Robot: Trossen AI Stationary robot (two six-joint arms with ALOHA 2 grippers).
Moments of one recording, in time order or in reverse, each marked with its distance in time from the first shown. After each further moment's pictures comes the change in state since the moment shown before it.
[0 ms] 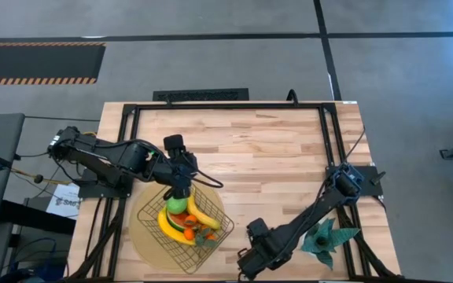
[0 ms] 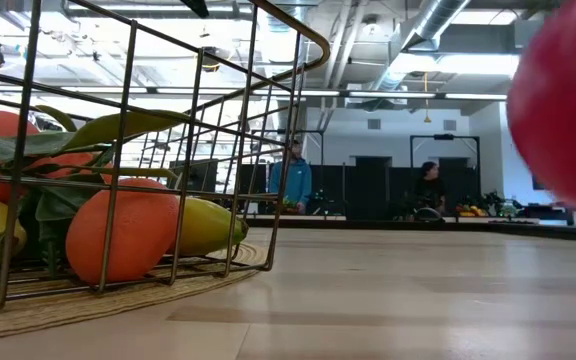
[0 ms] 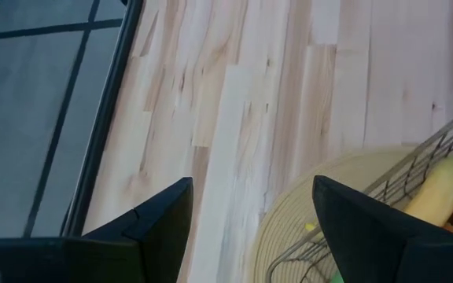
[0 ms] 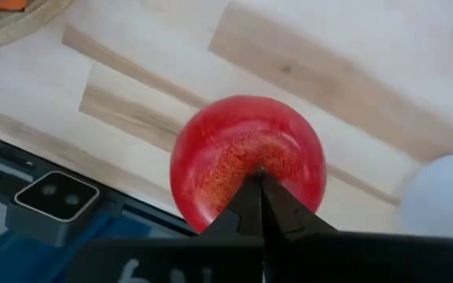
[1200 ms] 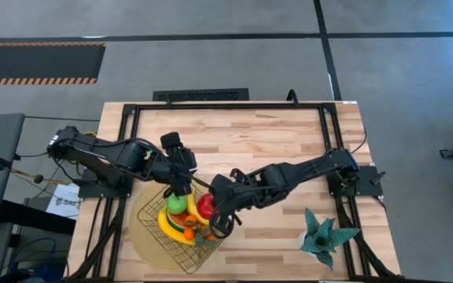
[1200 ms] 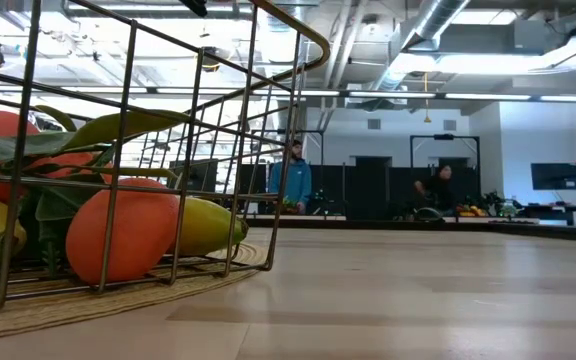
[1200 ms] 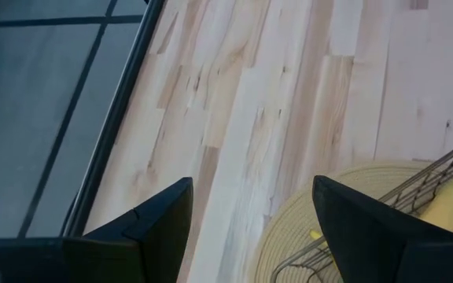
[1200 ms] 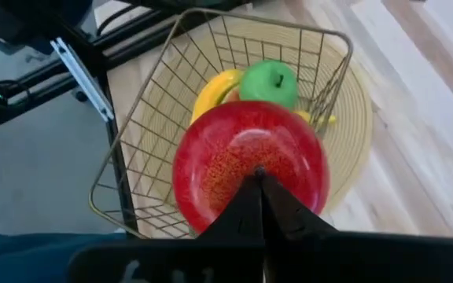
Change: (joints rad) left arm 0.000 -0.005 0.002 -0.006 -0.043 -0.070; right arm -0.300 -0.140 0.213 0.325 0.207 -1.054
